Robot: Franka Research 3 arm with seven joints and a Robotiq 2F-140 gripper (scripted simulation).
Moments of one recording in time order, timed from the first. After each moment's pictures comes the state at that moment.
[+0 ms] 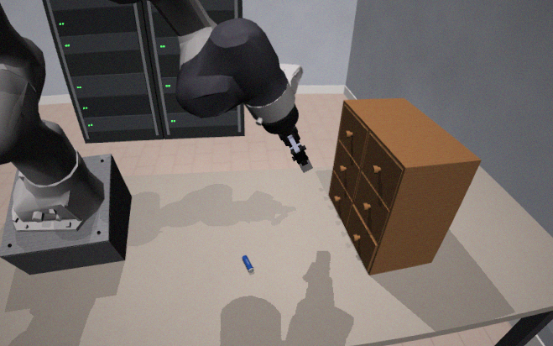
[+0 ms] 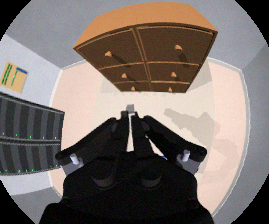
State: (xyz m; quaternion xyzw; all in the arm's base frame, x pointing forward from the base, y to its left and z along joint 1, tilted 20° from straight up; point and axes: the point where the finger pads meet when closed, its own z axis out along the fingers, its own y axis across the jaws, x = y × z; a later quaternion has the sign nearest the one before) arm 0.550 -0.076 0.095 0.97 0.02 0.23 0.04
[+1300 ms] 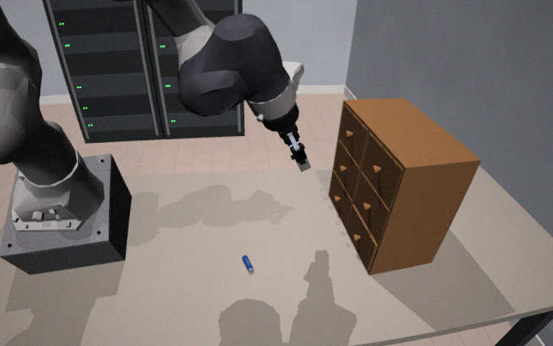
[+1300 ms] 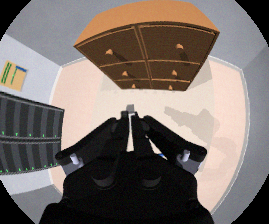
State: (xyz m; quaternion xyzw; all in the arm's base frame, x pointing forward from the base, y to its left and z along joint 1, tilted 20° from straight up) arm 0.546 -0.073 0.096 0.97 0.03 0.22 0.04
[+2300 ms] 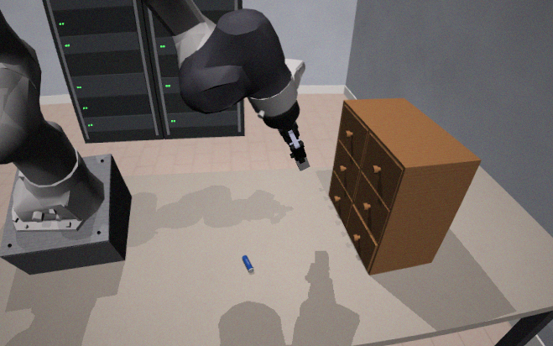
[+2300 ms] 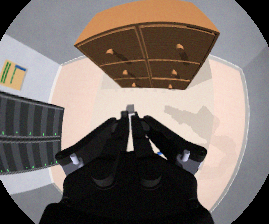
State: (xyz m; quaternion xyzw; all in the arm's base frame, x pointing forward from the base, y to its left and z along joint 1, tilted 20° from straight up) arm 0.544 -0.072 0.100 0.98 0.03 0.21 0.04
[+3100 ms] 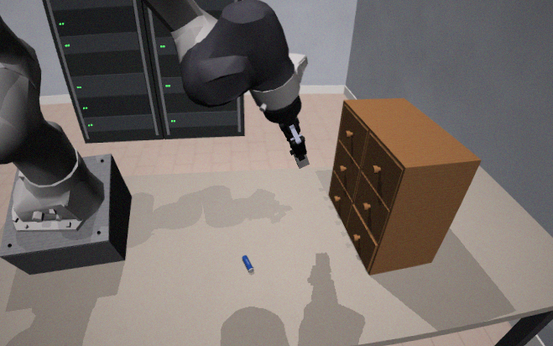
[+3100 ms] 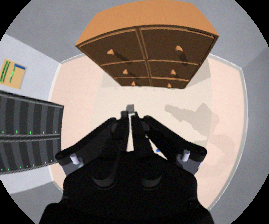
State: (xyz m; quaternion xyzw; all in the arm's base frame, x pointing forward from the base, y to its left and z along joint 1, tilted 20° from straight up) arm 0.541 -0.071 0.110 0.98 0.03 0.19 0.04
